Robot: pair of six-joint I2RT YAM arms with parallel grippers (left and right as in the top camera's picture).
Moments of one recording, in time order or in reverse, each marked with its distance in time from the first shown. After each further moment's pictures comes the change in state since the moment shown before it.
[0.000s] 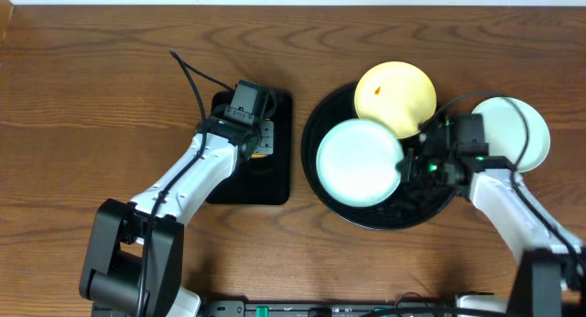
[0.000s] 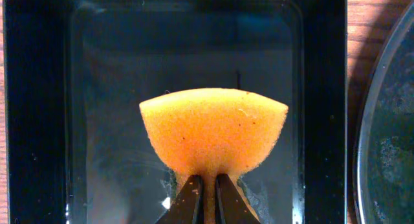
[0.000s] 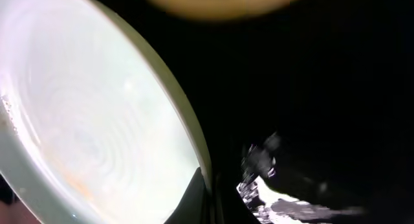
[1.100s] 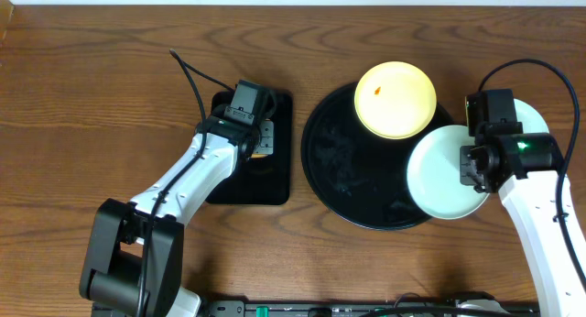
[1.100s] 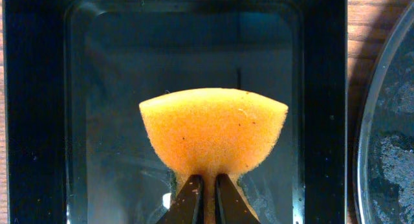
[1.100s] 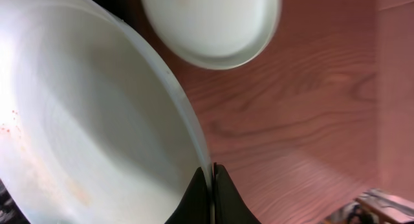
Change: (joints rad) left arm 0.000 0.000 0.000 0.000 0.000 0.000; right arm 0.050 -0.186 0.380 -0.700 0.922 -0.107
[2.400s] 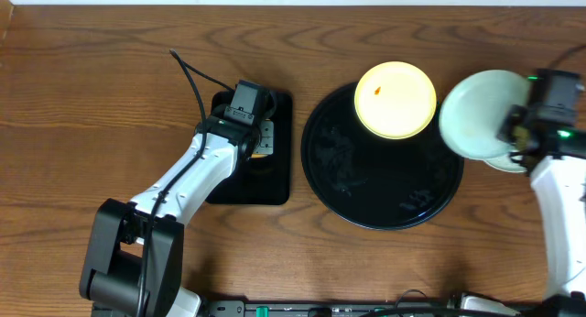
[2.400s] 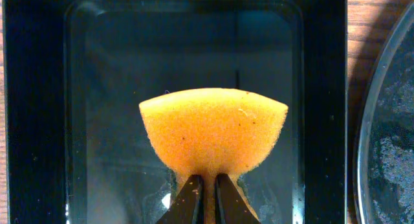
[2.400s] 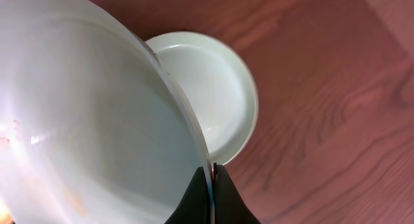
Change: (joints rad) left arm 0.000 0.000 0.000 0.000 0.000 0.000; right arm -0.317 0.090 0.005 0.416 -0.158 0.138
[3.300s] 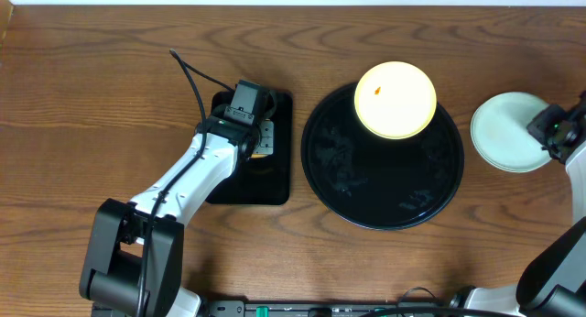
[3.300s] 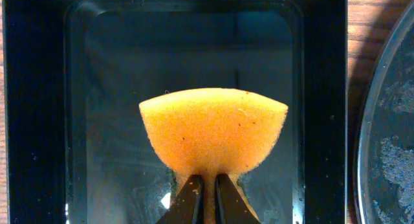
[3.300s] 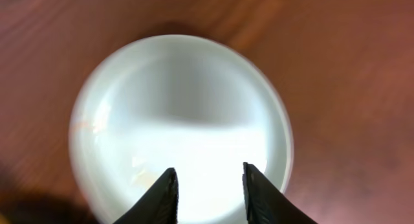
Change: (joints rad) left arm 0.000 0.000 0.000 0.000 0.000 0.000; right arm -0.264 0.234 0.002 0.235 -0.346 0.052
